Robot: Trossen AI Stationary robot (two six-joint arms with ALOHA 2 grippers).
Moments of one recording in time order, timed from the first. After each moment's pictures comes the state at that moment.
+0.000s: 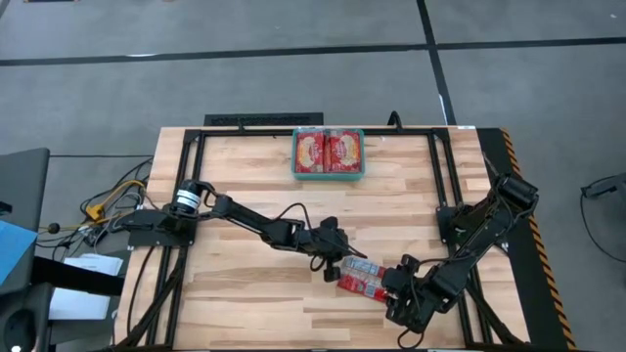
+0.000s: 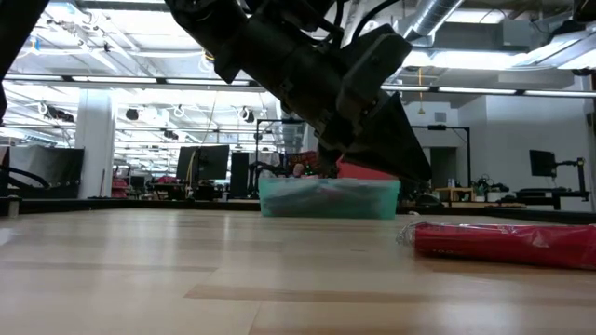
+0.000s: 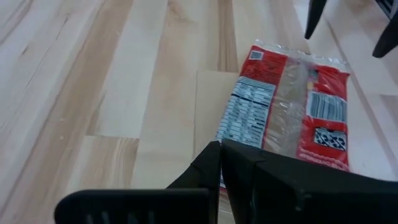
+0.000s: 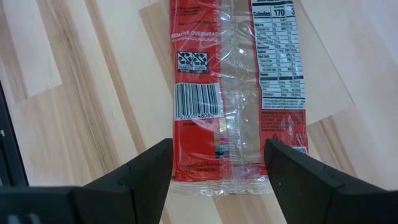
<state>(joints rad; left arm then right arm) -0.20 2.10 1.29 0.29 -0.17 -0.19 0.88 1.64 0.99 -0.66 0.42 1.25</state>
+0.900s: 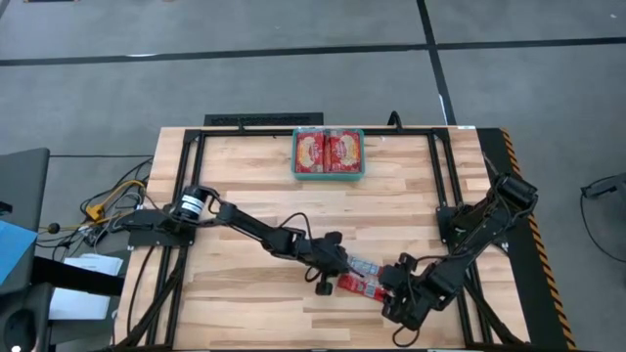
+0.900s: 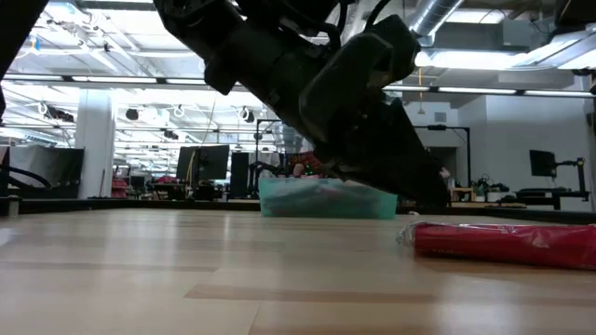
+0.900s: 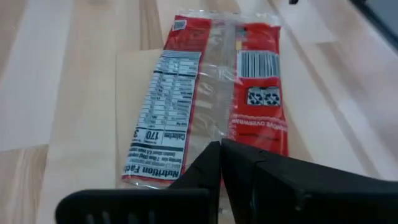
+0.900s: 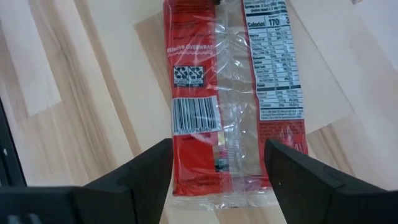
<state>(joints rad) -0.25 2.15 1.30 0.31 -0.04 -0.07 0.85 1.64 0.99 -0.64 0.42 1.26</state>
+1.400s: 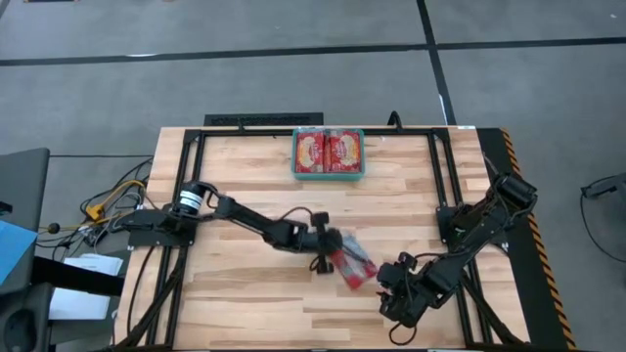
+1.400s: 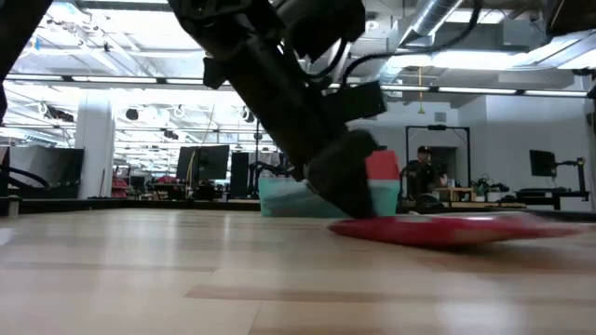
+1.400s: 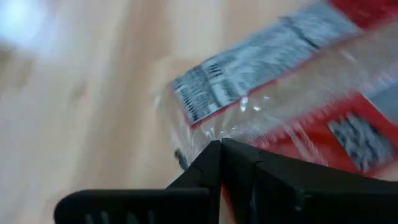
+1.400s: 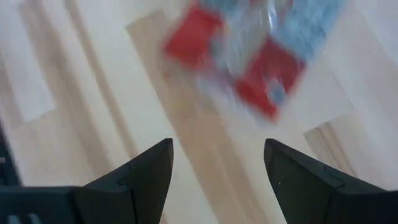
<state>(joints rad) -0.20 2.12 1.31 0.03 -0.36 -0.11 0.81 1.64 0.99 -0.65 0.42 1.25</state>
